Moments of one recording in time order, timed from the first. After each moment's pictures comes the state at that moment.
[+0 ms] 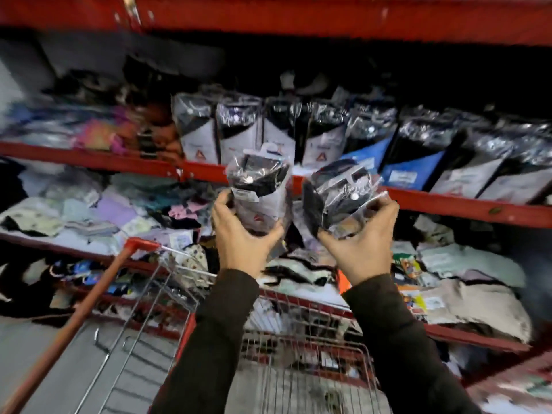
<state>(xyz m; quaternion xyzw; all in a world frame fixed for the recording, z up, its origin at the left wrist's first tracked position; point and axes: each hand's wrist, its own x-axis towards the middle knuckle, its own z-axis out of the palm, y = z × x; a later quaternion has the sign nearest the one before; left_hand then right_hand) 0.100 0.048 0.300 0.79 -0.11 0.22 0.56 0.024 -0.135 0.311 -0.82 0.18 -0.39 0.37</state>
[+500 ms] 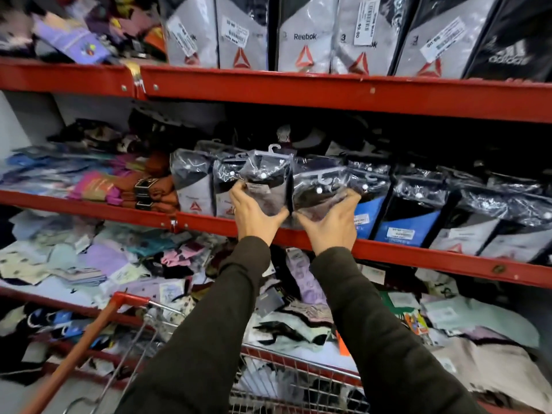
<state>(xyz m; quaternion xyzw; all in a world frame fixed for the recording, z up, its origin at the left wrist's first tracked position) 0.241 -0.028 0.363 0.80 -0.12 0.26 0.52 0.172 -0.148 0.363 -0.83 0.22 -0.44 0.28</state>
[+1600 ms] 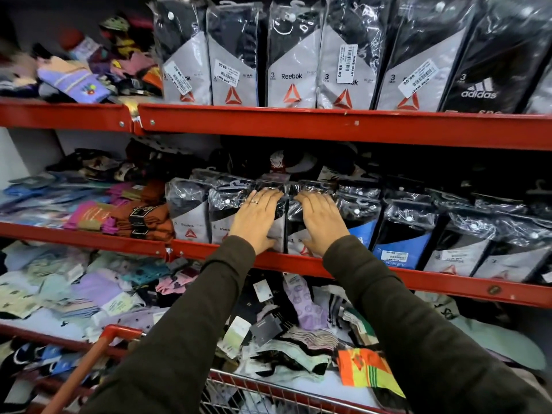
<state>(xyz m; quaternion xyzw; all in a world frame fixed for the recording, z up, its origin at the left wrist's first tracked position) 0.272 -0.023 0.410 0.89 -0.35 0.28 -0.01 0.195 -0.184 0.417 -0.97 -0.01 -0.25 -0.09</state>
